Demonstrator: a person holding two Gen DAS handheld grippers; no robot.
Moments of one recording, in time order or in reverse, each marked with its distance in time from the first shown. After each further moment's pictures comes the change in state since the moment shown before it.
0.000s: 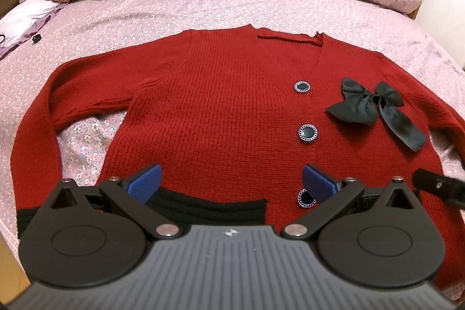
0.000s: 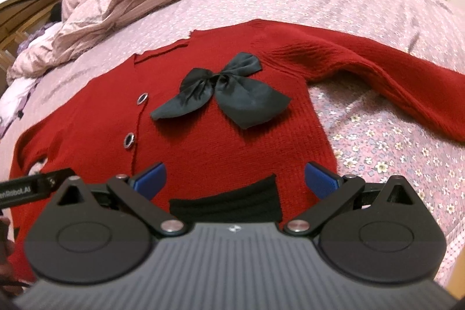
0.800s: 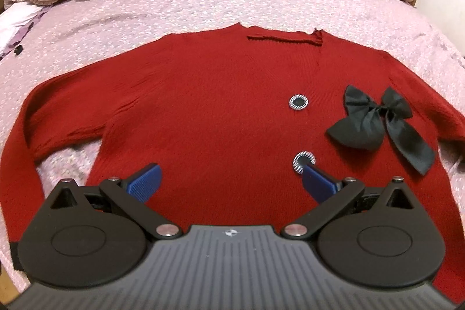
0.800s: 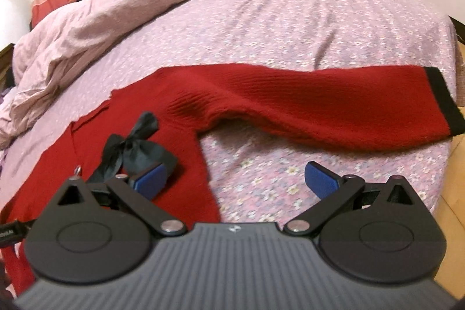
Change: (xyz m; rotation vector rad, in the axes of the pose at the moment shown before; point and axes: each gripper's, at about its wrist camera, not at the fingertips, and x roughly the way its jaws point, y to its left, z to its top) left arm 0.042 -0.018 0.047 0.037 0.069 -0.009; right arm -0.009 -0.097 0.036 0.224 -0.079 -0.140
